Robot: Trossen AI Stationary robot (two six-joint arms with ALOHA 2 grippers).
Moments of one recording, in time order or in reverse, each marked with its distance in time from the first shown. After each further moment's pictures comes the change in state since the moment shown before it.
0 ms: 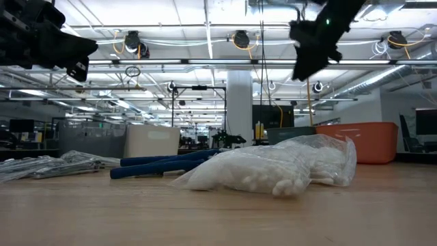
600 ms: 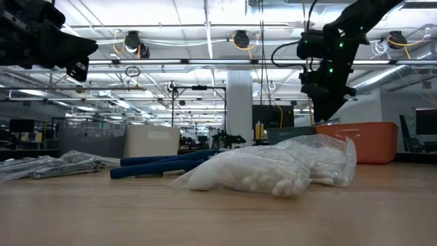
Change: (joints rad) left arm 0.000 0.000 0.000 0.000 0.000 0.000; right arm -0.385 0.111 -0.154 0.090 -0.172 -0.185
